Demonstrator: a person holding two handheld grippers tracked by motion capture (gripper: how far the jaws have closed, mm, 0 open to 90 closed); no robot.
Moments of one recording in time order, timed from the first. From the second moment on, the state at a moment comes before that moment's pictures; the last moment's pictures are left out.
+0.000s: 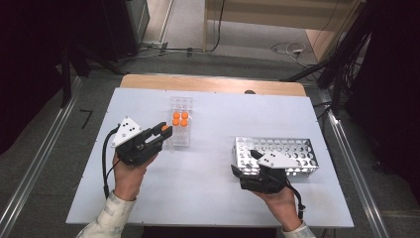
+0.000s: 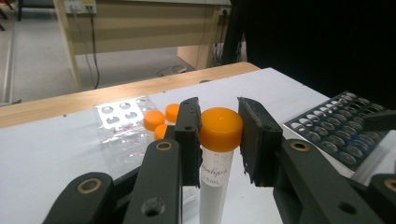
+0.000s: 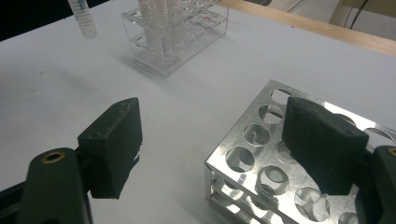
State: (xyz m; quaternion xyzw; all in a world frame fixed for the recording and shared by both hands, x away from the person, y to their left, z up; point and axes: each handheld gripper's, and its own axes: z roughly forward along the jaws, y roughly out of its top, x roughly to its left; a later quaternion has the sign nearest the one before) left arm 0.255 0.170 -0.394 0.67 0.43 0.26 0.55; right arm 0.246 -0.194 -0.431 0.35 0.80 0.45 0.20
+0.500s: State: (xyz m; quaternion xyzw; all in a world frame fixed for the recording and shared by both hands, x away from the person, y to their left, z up) left arm 0.288 0.177 -0.388 0.64 0.46 0.29 0.54; right arm 0.244 -0.200 -0.430 0.36 0.79 0.45 0.20
